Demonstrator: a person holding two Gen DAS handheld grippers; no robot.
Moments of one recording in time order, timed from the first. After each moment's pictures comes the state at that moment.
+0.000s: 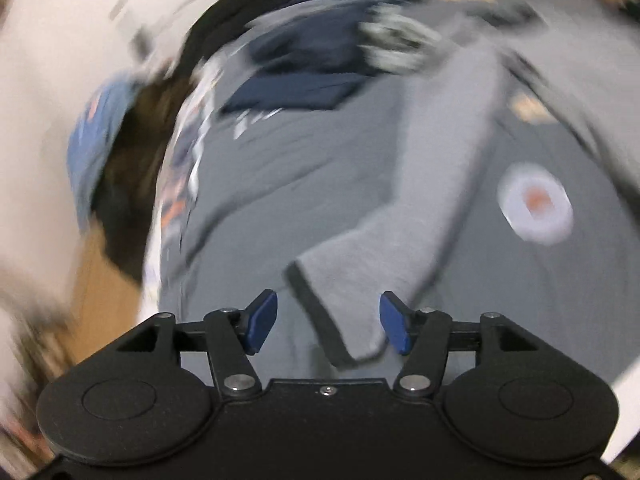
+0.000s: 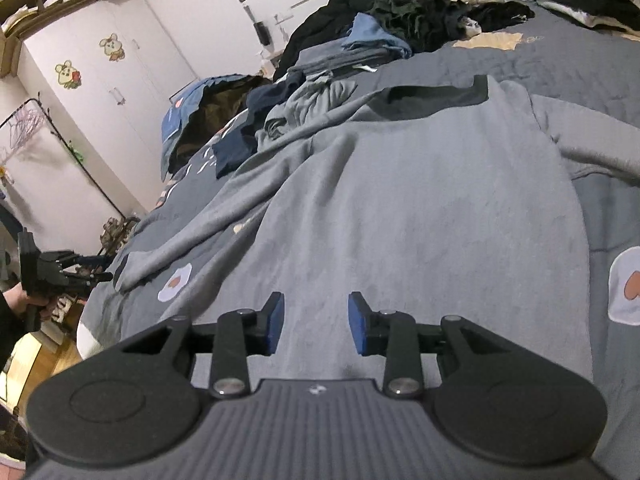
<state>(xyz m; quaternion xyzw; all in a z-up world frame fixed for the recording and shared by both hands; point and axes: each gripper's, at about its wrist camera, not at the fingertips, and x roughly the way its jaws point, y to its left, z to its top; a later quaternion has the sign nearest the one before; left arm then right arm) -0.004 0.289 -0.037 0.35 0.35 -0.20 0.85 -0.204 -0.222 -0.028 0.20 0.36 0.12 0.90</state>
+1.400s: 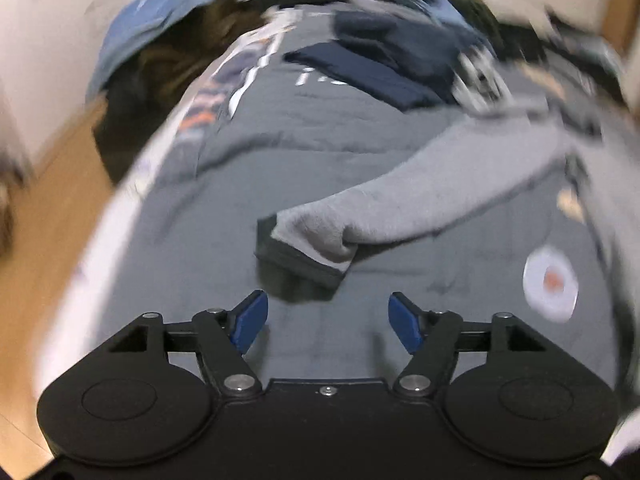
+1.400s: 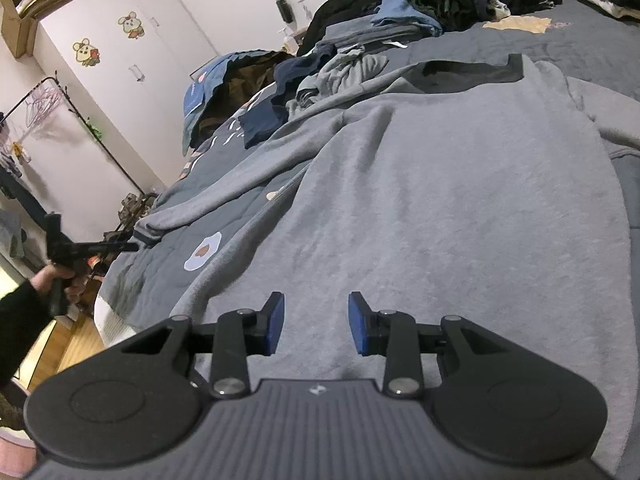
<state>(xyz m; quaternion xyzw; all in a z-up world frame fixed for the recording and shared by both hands) 0.046 0.360 -0.050 0.02 0.42 -0.14 0.89 -0.209 -0.190 -0.031 0.19 0.38 0.16 0.89</state>
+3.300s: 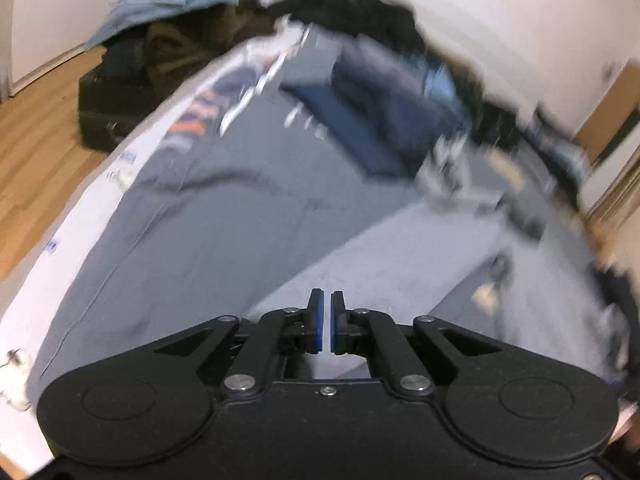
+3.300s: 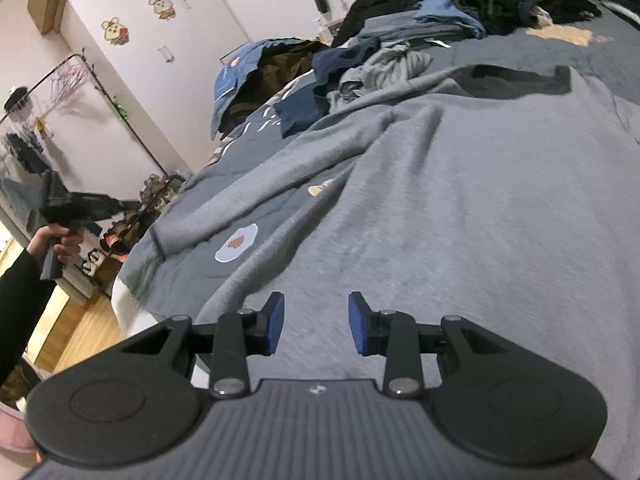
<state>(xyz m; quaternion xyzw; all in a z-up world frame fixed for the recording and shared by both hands) 0.047 0.391 0.004 -0.12 0.43 -0.17 0.88 -0.196 -0.156 -0.018 0.17 0.38 0.20 0.88</state>
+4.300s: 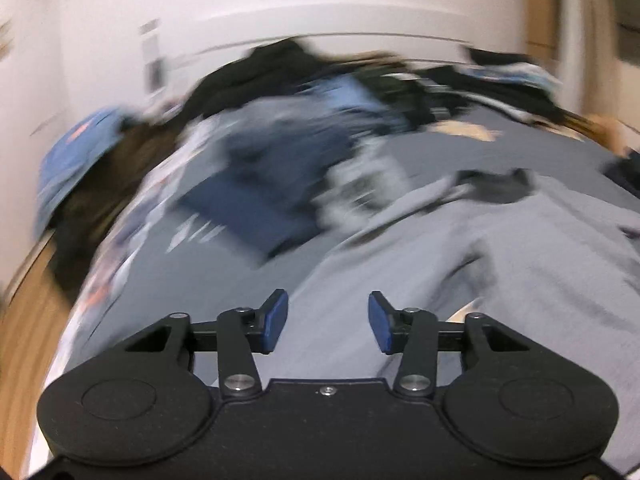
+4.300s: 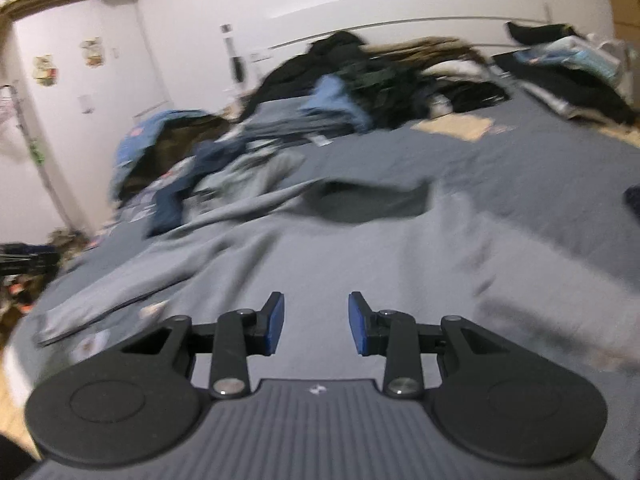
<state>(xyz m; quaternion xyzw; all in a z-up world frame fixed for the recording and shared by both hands) 0.056 0.162 0.033 0.13 0.28 -0.25 0.92 -0.117 -0.310 0.011 0.11 0.31 0.05 0.94</state>
